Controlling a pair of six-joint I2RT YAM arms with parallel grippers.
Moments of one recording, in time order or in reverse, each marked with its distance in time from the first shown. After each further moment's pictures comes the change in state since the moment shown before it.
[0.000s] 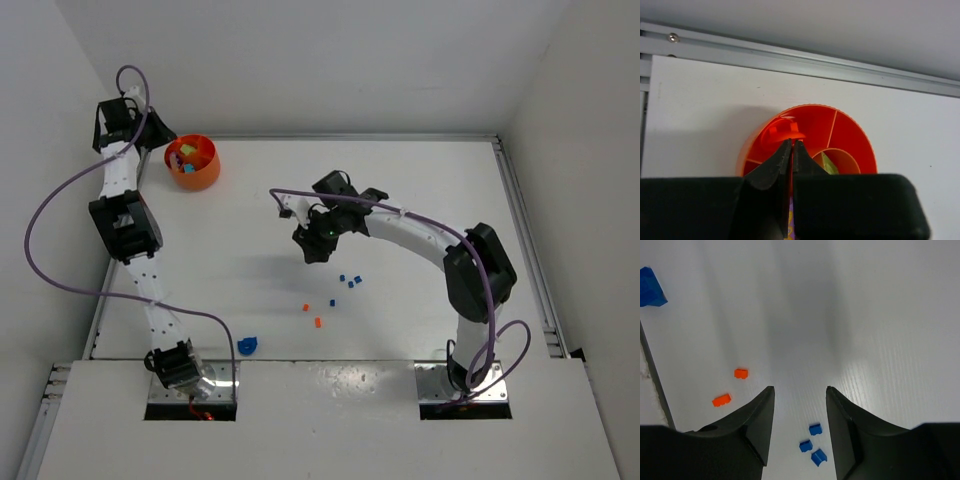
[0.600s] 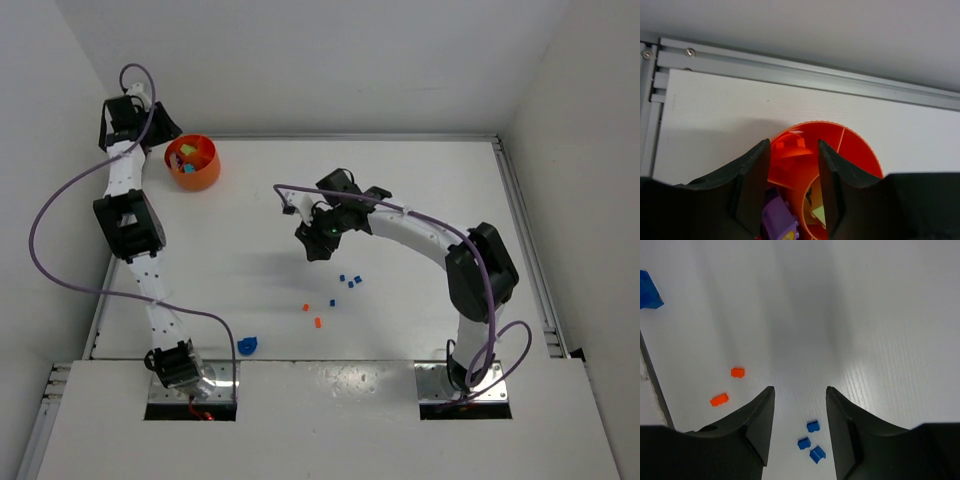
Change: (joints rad) left arm -0.029 0.026 0.015 0.049 -0.093 -0.003; right arm -0.020 -0.002 0.002 0.002 -0.006 0.017
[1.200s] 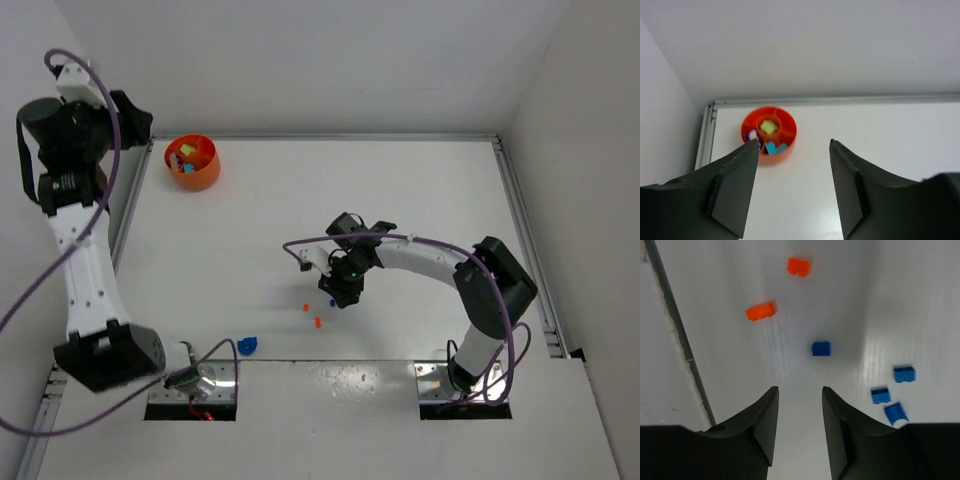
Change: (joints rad) left arm 0.043 -1.139 -0.756 0.010 0.056 0.114; right arm 0.068 -0.137 -0.338 -0.081 0.024 -0.140
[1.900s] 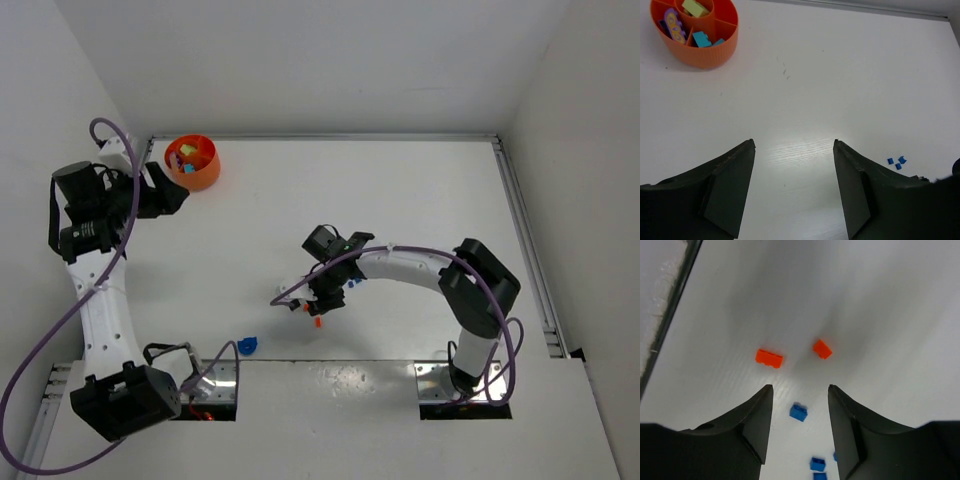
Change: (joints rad) left arm 0.025 -0.324 -0.422 -0.247 0.173 0.030; right arm 0.150 0.060 0.041 0.054 -0.066 -0.491
